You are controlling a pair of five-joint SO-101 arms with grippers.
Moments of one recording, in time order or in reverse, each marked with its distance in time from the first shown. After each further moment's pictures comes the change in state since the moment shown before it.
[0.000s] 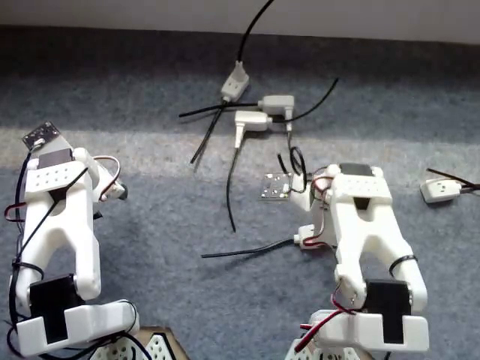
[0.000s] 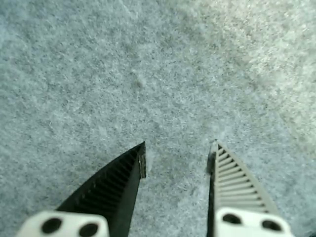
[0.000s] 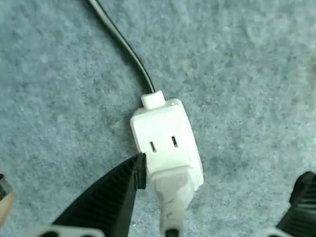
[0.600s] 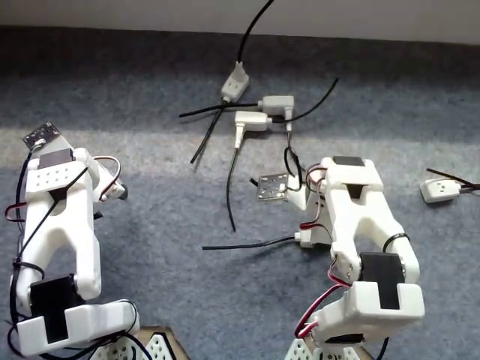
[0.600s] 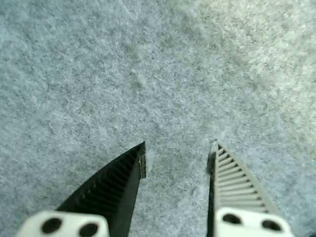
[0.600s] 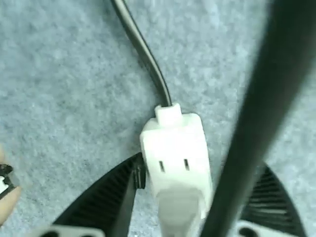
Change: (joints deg) left arm 0.0 0.0 0.0 0.0 0.0; right arm -0.4 9.8 -4.7 1.7 2.0
